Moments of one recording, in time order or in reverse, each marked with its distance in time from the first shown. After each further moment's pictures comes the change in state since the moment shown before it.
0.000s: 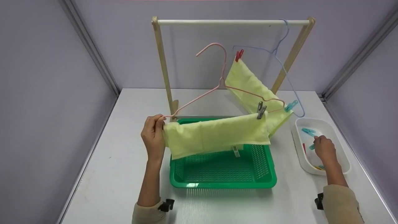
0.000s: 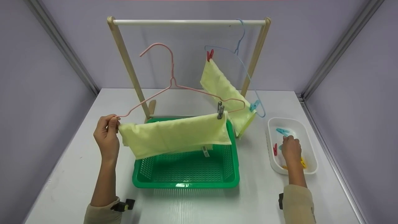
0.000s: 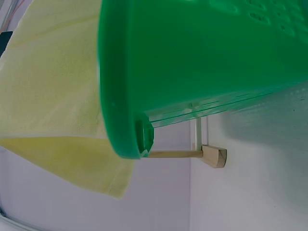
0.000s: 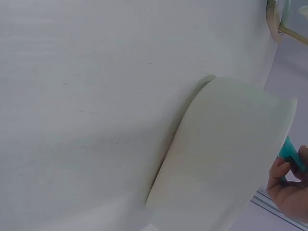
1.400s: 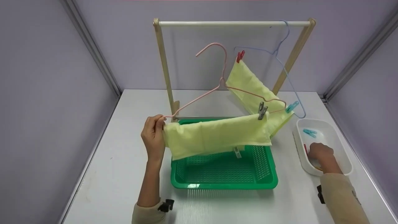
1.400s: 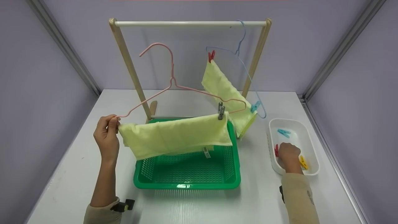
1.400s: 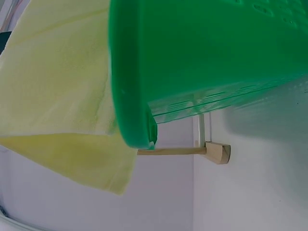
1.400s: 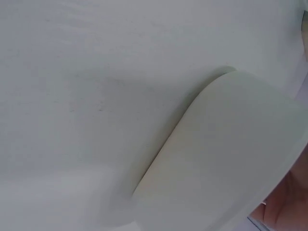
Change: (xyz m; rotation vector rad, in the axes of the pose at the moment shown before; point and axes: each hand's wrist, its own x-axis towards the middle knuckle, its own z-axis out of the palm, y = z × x) left_hand 0.003 0.002 -0.003 0.024 0.005 0.025; right_hand 0.015 0.000 0.000 -0.389 -0.508 -0.047
